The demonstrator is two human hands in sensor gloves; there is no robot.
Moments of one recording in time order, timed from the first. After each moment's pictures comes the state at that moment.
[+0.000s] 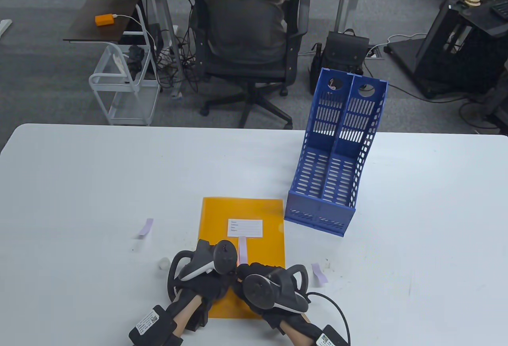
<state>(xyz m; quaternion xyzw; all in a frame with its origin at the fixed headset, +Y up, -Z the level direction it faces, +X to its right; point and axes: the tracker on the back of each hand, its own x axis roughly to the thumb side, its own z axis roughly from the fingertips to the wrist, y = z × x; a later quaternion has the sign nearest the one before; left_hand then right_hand) -0.129 -0.776 -0.317 -0.20 -0.16 0.06 0.97 0.017 -0.738 -0.264 0.26 -0.08 0.96 0.10</state>
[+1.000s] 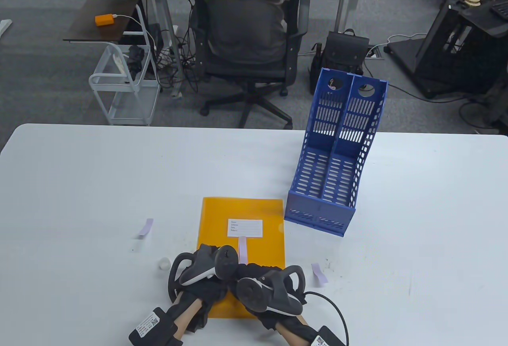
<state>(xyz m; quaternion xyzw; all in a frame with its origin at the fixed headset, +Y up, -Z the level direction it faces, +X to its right) -0.125 -0.778 -0.312 -0.17 -0.17 0.03 0.97 0.006 -0.737 -0.261 0.26 -0.09 0.96 0.08</state>
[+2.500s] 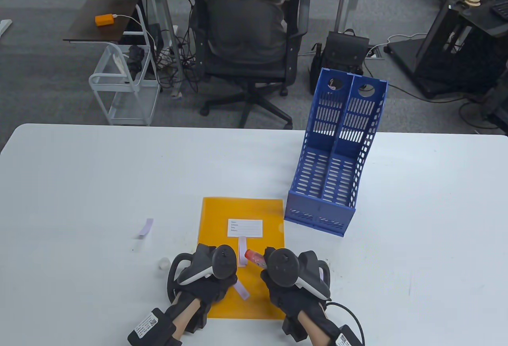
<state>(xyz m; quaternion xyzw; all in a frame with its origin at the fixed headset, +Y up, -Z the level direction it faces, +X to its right) -0.129 -0.780 -0.312 -0.18 -0.17 0.05 0.97 0.064 -0.727 -0.282 0.14 0.05 0.97 0.19</state>
